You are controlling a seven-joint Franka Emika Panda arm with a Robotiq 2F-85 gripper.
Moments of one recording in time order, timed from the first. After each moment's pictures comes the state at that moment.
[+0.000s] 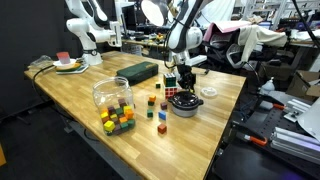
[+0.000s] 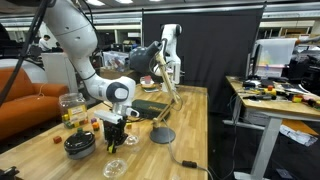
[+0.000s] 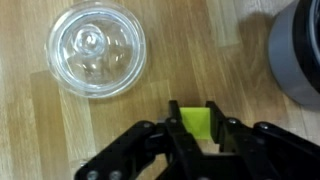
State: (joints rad) arm 0.01 0.75 -0.02 -1.94 -0.01 2.28 -0.05
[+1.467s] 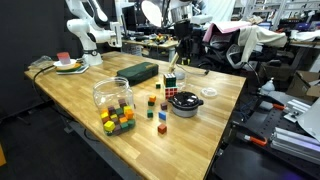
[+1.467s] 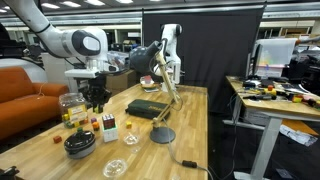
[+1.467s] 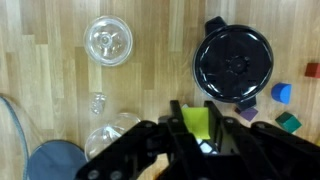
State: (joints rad) arm 0.09 0.18 0.04 -2.25 -0.10 2.26 -0.04
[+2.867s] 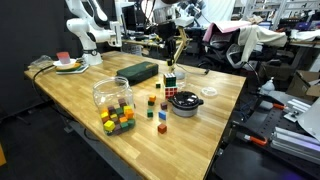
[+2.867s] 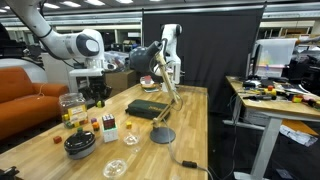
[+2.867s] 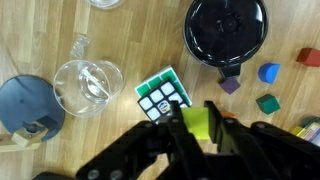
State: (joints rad) arm 0.14 0.30 0.09 -2.10 -0.17 2.28 -0.11
